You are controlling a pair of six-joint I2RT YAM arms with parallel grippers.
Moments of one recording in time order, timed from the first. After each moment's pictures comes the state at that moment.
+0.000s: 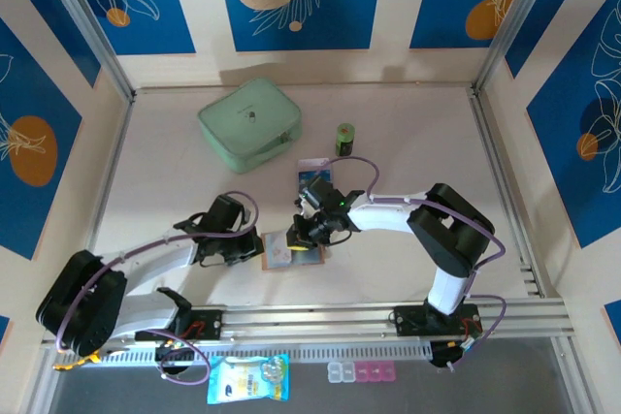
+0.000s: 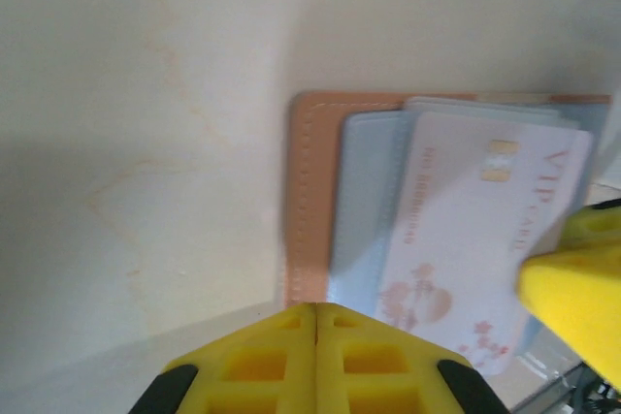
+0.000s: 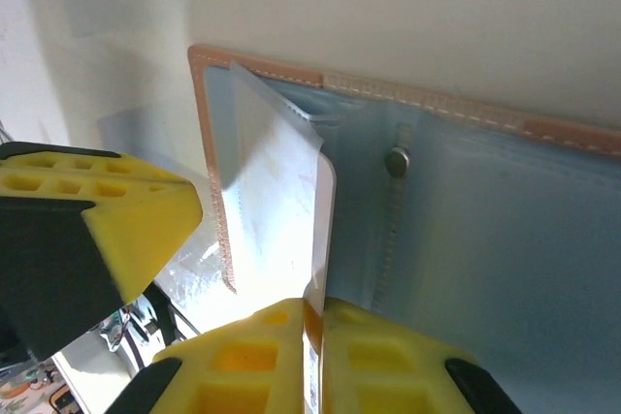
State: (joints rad) left arm -0.56 1.20 0.45 -0.31 0.38 -0.87; right arm 0.86 1.76 0.92 -0.21 -0.55 0.91
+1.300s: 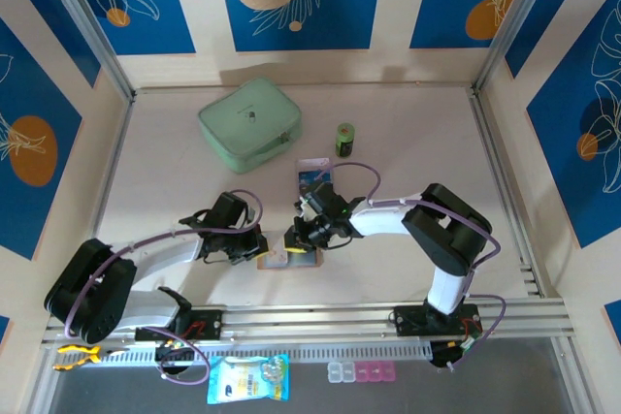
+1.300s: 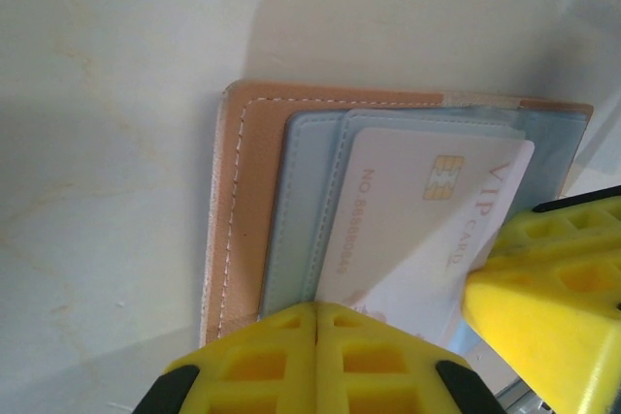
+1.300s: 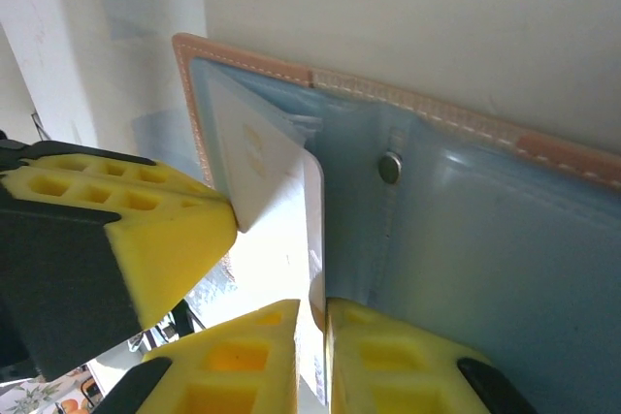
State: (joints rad) left arm -0.56 1.29 0.47 -0.28 0.43 -0.88; right arm 0.86 1.77 0.84 -0.03 -0.58 0.96
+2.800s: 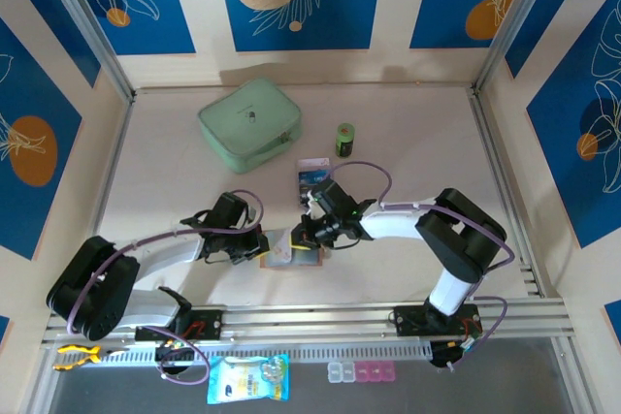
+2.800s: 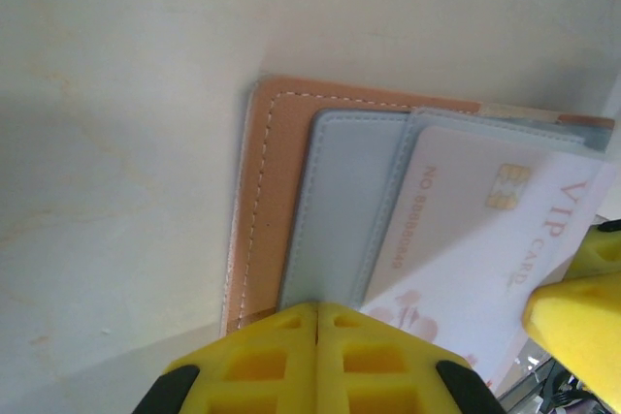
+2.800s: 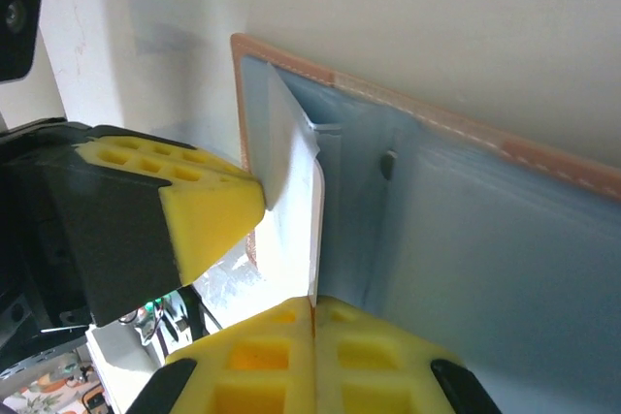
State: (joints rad) left arm -0.56 1.31 0.46 -0.23 0.43 -0.89; right arm 0.82 1.69 0.77 0.00 -0.57 0.95
